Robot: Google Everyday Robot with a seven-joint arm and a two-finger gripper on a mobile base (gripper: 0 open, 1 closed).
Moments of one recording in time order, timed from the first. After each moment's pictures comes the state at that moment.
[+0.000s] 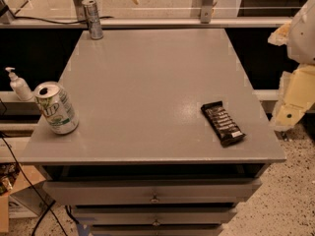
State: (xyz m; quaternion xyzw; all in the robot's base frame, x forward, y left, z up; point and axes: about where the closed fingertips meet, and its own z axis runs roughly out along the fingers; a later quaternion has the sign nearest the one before) arm 0.438 -0.217 0.976 -0.60 0.78 -0.03 0.16
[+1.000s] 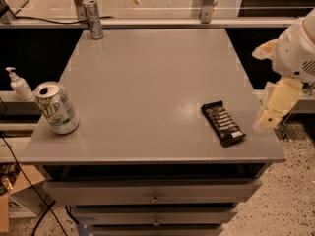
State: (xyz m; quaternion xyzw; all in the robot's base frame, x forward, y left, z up) arm 0.467 -0.212 0.932 -0.61 0.77 0.03 0.20
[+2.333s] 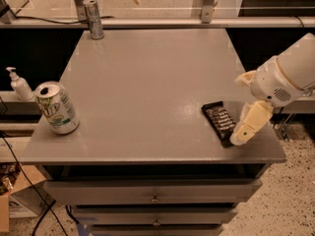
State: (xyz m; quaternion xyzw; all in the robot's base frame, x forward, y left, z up) arm 0.489 -0.196 0.853 -0.57 0.78 0.13 0.22
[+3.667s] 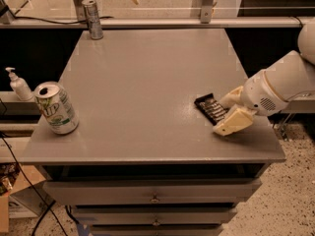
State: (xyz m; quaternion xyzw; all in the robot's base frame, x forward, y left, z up) arm 0.492 -0.180 0.813 -0.54 0.79 0.17 0.21
